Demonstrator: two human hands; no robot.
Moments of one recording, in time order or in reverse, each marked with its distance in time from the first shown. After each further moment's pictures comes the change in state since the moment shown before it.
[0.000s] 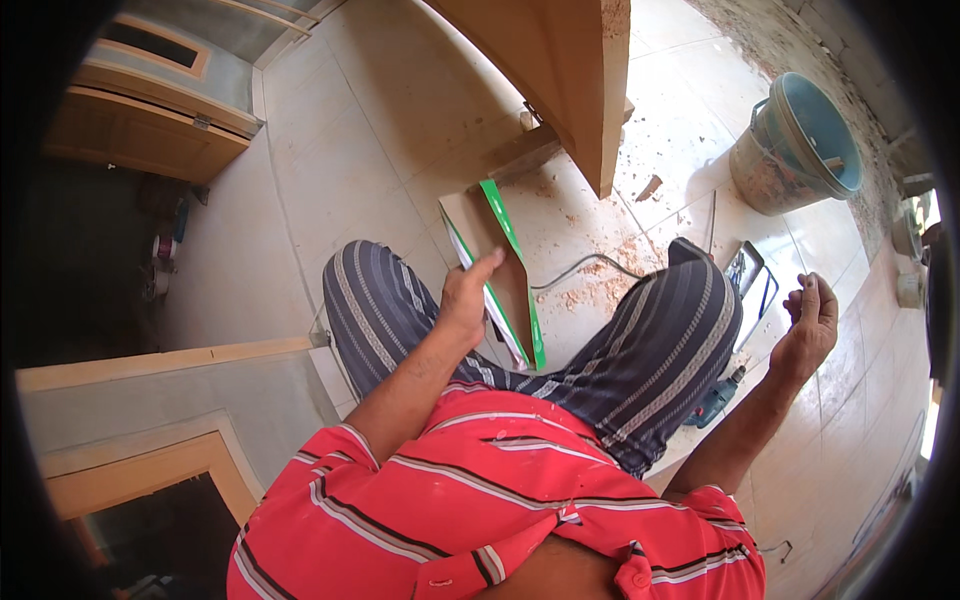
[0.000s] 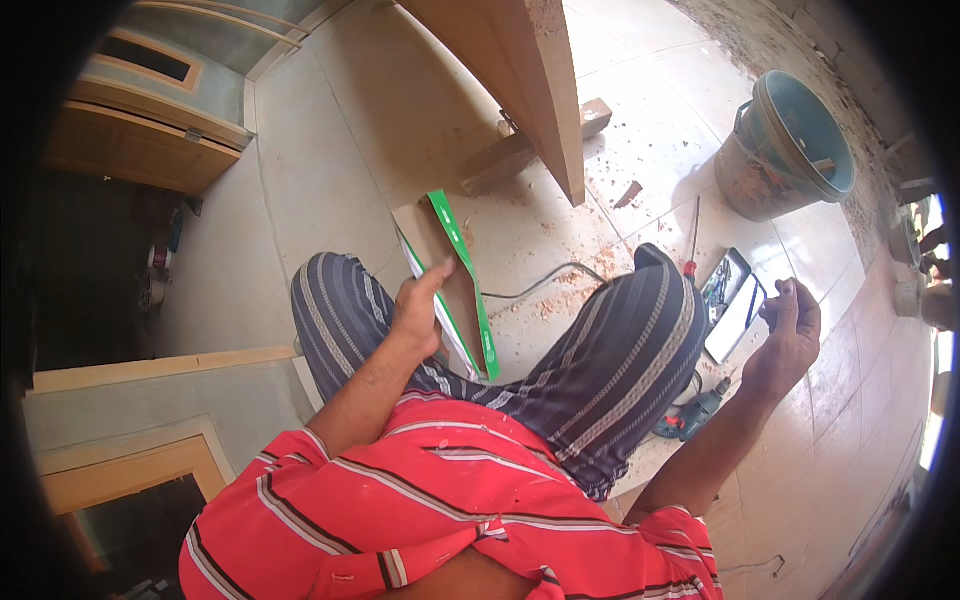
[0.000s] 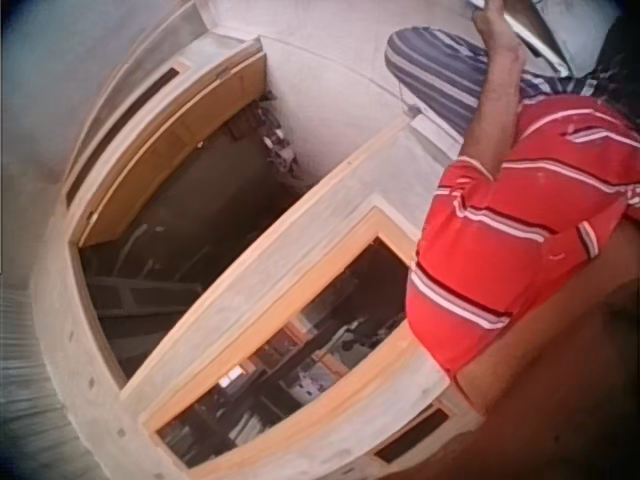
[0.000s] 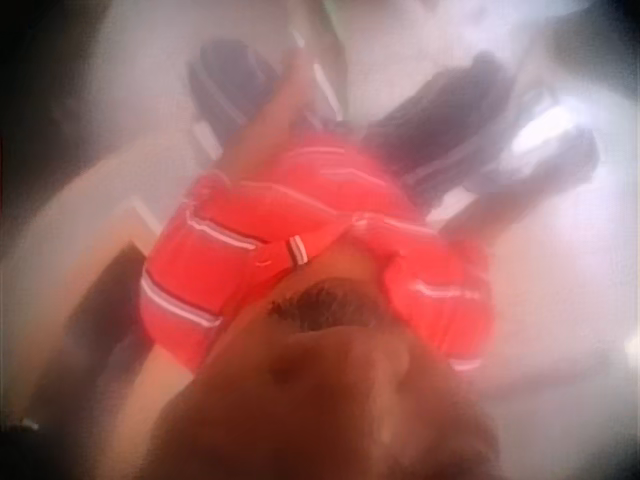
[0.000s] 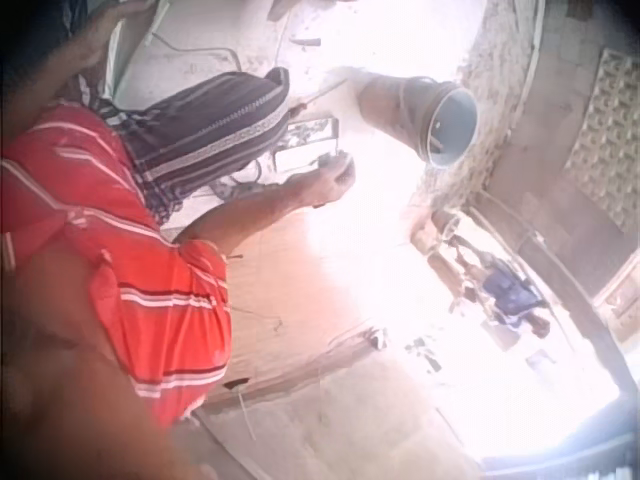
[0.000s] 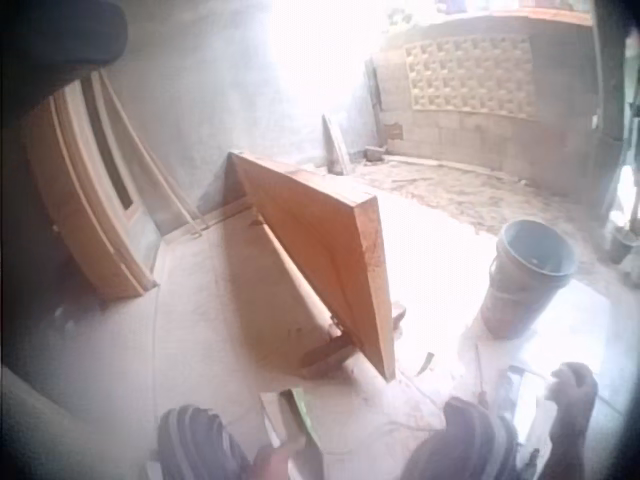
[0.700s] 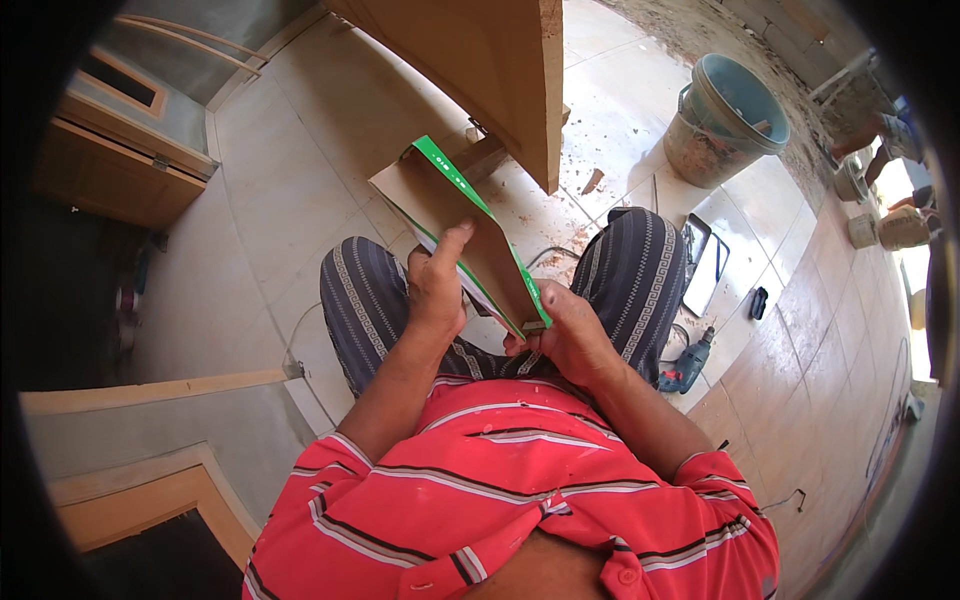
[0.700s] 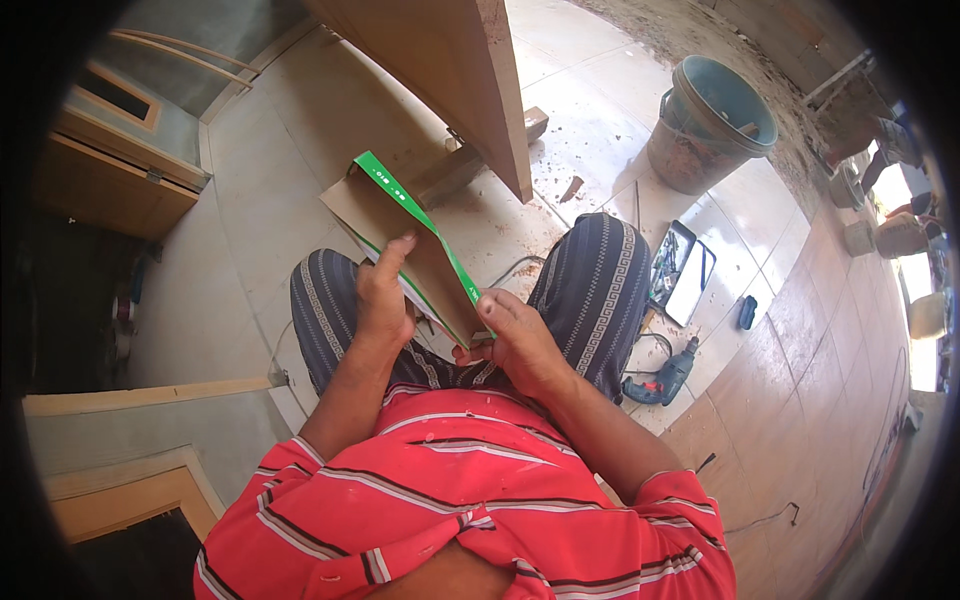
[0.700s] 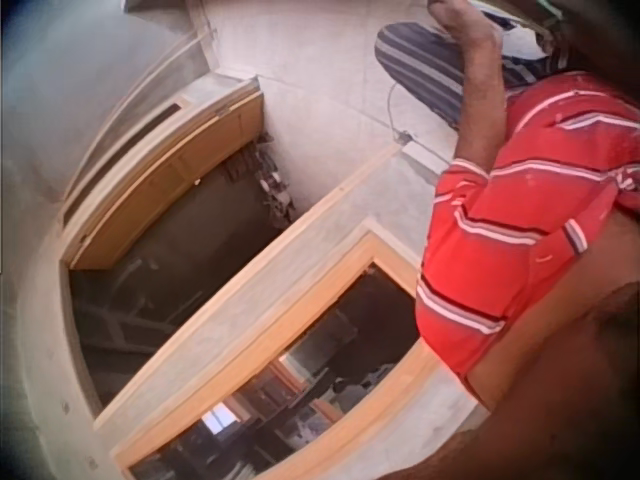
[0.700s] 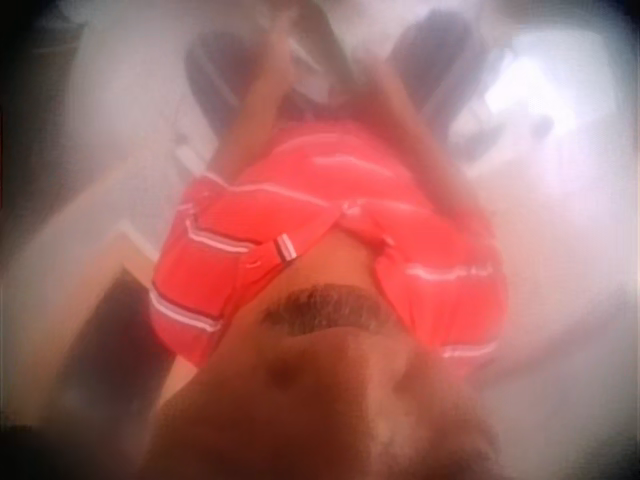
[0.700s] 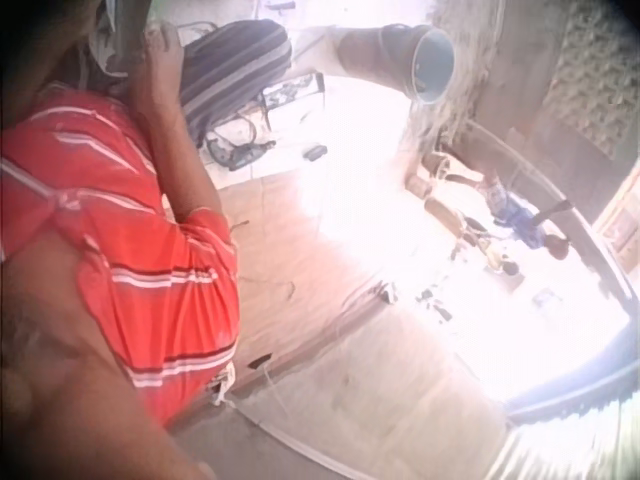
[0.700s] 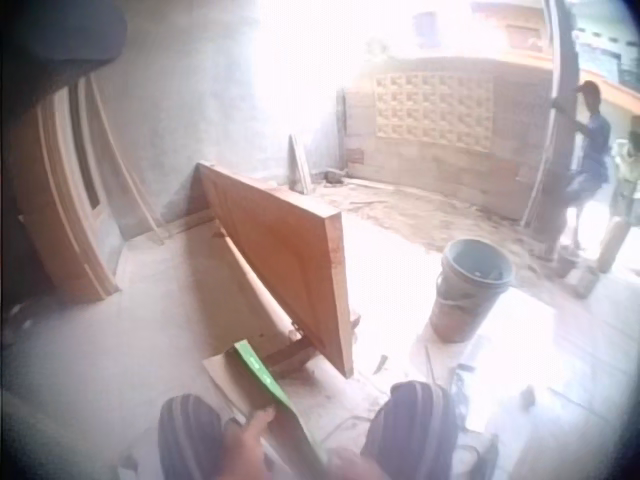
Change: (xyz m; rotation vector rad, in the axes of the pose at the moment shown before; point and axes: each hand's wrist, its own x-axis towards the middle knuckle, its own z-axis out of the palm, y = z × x) left_hand -0.065 0.045 0.037 -0.108 -0.051 0.323; right_hand -0.229 -0.035 0.114 0.542 -1.113 0.797
